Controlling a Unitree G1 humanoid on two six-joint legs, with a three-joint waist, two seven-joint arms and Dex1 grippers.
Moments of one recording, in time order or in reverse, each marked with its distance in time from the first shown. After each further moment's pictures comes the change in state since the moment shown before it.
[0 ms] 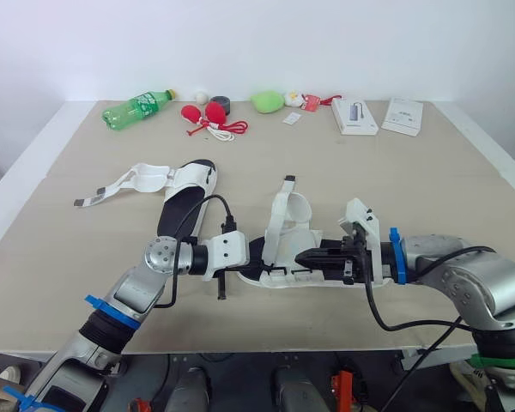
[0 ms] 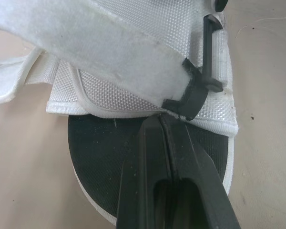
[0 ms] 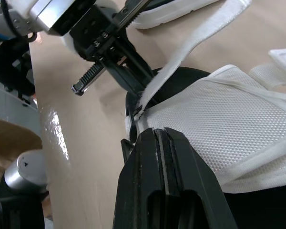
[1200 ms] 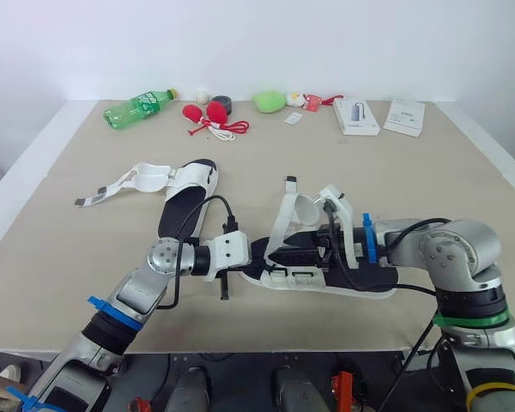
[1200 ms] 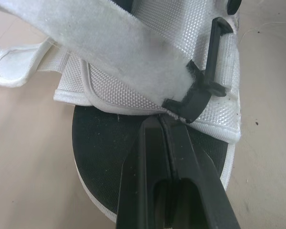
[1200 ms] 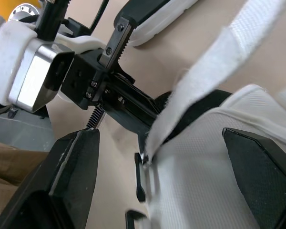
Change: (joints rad) left arm 0.004 -0.015 -0.005 -0.003 0.002 0.006 0.007; right arm -0.240 0.227 -0.032 0.142 0.157 0.456 -0.268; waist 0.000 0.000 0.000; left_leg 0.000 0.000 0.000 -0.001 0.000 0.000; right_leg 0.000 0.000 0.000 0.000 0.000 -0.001
